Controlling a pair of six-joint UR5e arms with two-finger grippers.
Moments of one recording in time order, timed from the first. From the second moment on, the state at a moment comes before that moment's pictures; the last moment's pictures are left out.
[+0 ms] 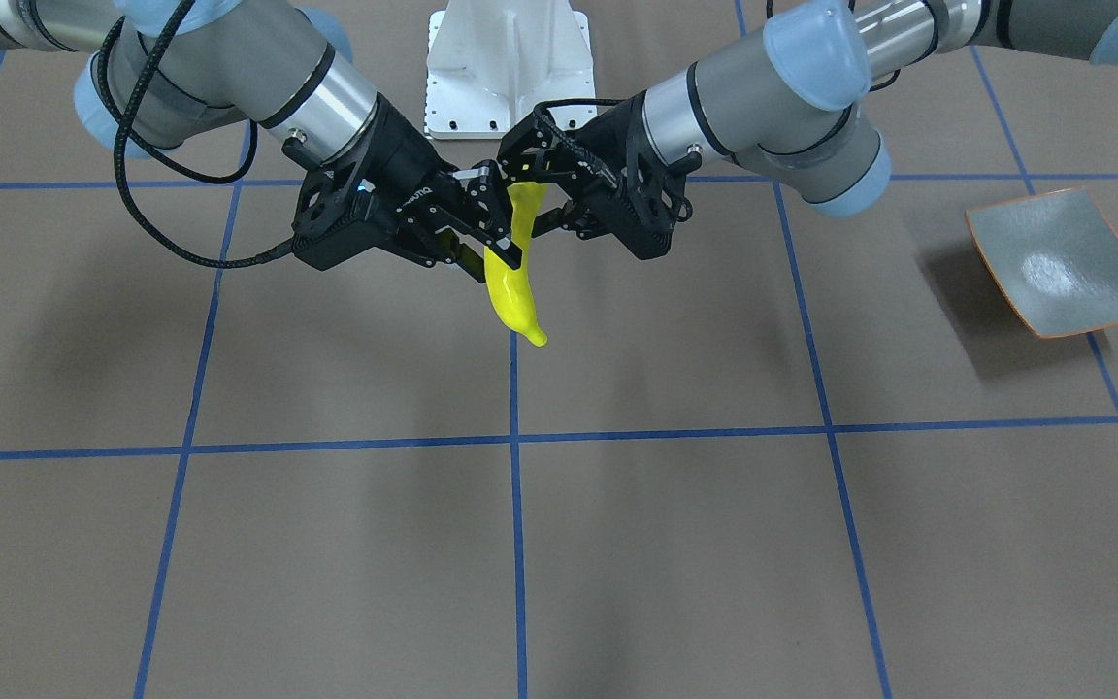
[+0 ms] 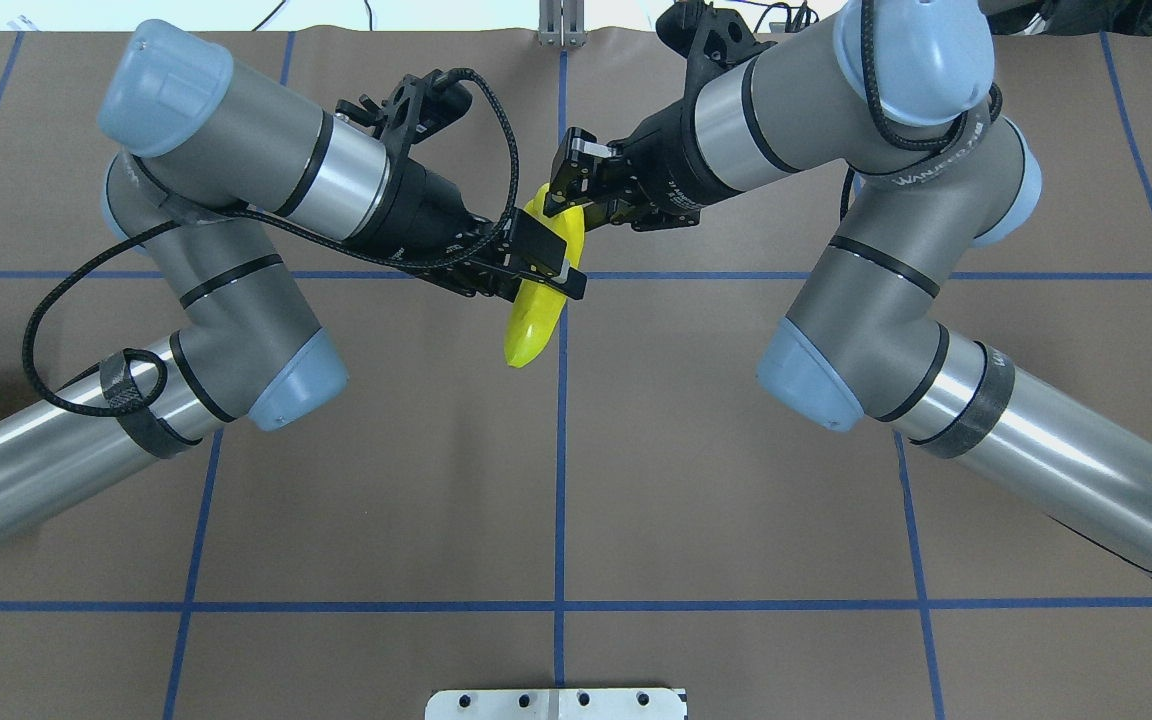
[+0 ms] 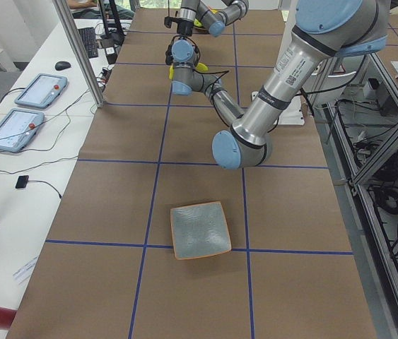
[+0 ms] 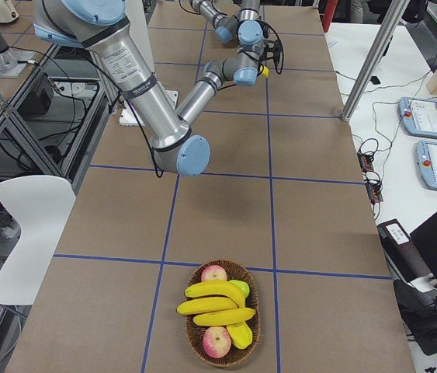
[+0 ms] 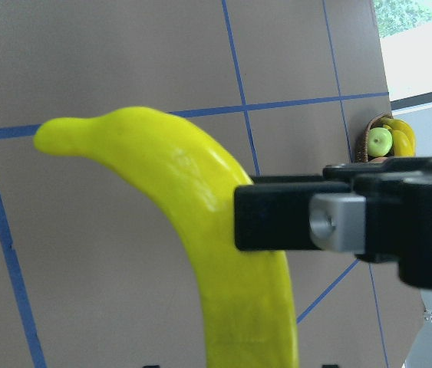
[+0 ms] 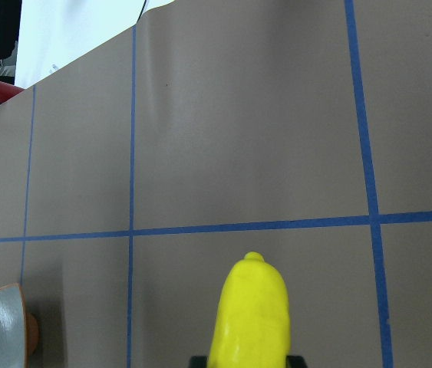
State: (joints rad) left arm -0.74 -2.27 -1.56 -2.54 -2.37 -1.40; right arm 0.75 -0.89 1.71 -0.99 2.11 1.47
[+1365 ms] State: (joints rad) left arm -0.91 -1.83 -1.78 -2.57 -2.47 -1.52; right arm 0.89 -1.31 1.84 -0.81 2.14 1.47
